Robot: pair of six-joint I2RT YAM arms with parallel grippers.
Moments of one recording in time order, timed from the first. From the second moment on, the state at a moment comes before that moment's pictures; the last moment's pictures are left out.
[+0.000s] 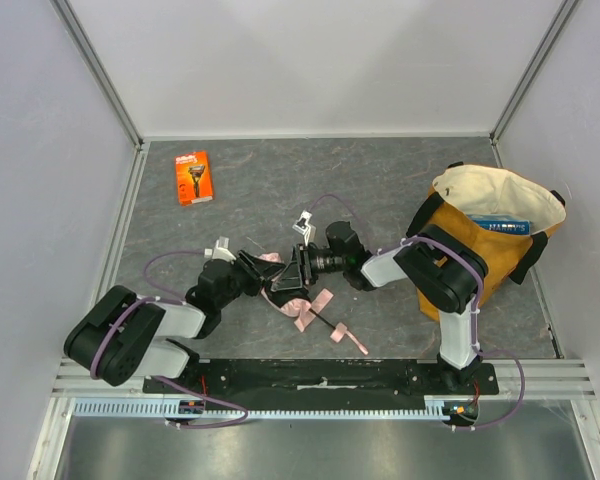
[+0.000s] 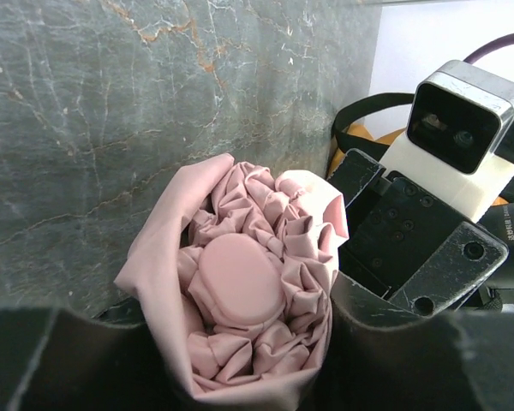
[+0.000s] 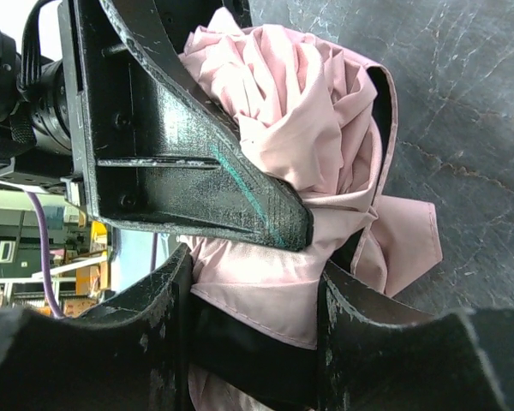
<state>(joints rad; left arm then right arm) -0.48 1.36 0.15 0.86 0.16 -1.28 0.75 1.97 0.82 0.79 -0.81 0.77</state>
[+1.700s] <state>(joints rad) -0.41 1.06 0.30 1.04 0.11 -1.28 1.00 1.12 0.89 -0.15 -0.08 0.41</state>
